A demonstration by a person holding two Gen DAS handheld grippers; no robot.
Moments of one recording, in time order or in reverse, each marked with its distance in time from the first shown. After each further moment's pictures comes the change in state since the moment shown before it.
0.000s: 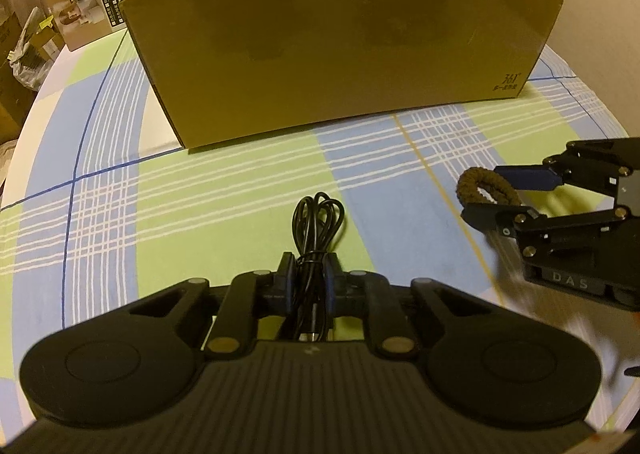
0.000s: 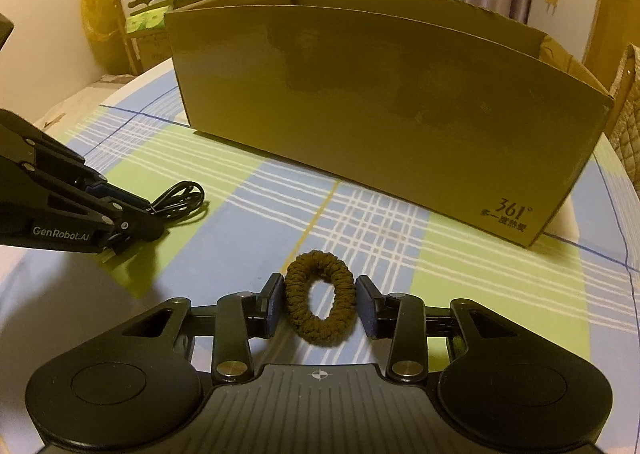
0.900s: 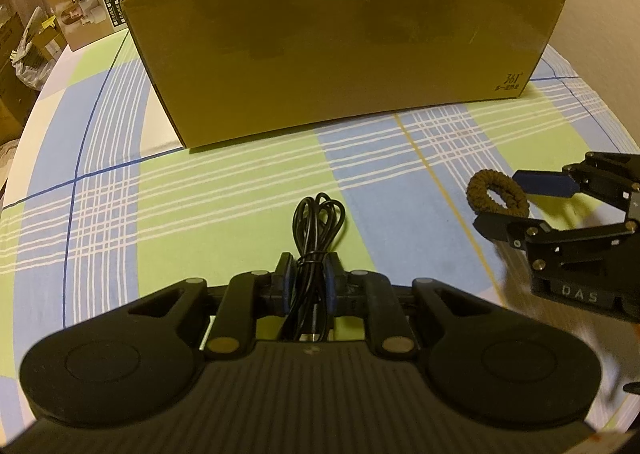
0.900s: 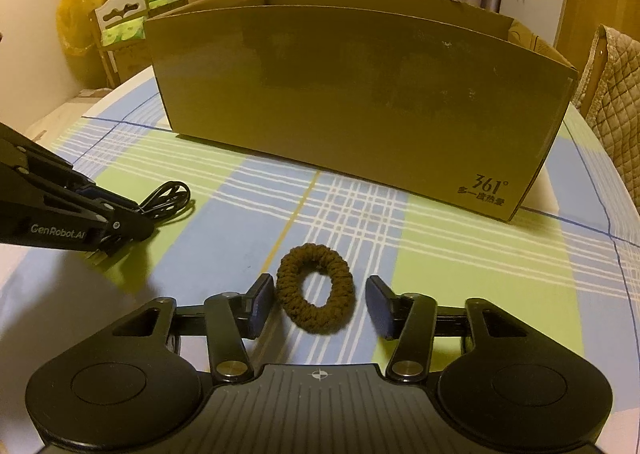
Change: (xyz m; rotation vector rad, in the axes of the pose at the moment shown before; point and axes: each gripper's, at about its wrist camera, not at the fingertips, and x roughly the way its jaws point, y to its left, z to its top) left arm 0.001 0.001 -0.008 0.003 -0.001 0.007; right arm -0.008 0.001 -0.011 0.060 -0.015 -0.050
